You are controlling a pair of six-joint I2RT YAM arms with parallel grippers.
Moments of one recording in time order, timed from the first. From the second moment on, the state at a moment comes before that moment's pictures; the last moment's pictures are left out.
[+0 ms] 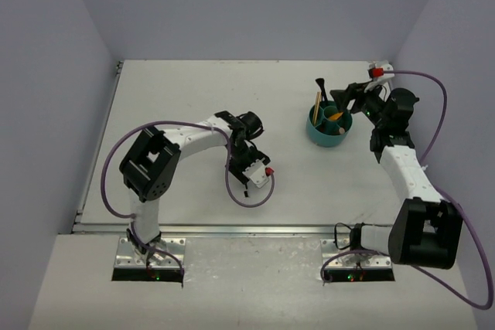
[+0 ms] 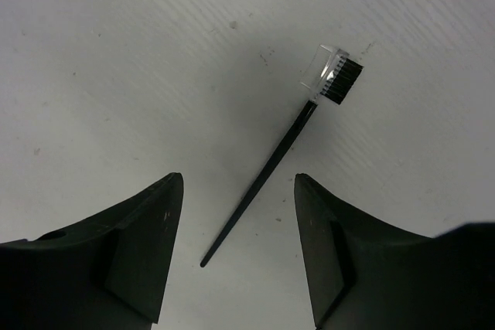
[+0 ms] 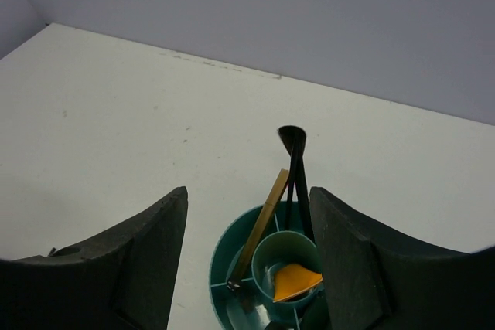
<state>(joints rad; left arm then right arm) -0.69 1.92 1.37 -0.94 0.47 1.69 -0.14 1.25 0.76 0.42 -0.56 0.04</state>
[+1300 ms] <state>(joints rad) -0.72 2.05 1.43 -0.87 0.38 1.39 -0.13 1.06 0.71 0.23 -0.62 -0.02</state>
